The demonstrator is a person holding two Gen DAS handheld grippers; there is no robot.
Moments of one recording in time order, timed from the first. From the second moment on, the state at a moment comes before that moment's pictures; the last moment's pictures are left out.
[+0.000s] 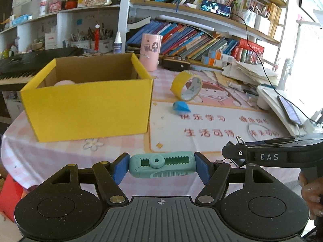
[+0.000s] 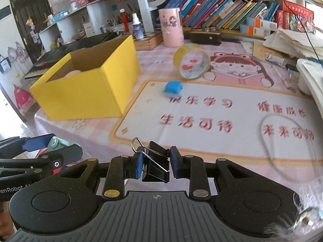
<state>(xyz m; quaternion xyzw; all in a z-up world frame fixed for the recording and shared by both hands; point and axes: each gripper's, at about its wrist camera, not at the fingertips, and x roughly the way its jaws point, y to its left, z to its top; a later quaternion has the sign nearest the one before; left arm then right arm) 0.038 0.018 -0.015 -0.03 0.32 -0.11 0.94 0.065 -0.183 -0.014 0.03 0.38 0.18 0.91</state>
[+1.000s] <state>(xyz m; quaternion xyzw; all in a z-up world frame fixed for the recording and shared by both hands) -0.025 0.110 -0.013 -0.07 0.30 -0.01 0.95 0.028 -0.069 -0.017 -0.03 0.39 0.30 0.87</state>
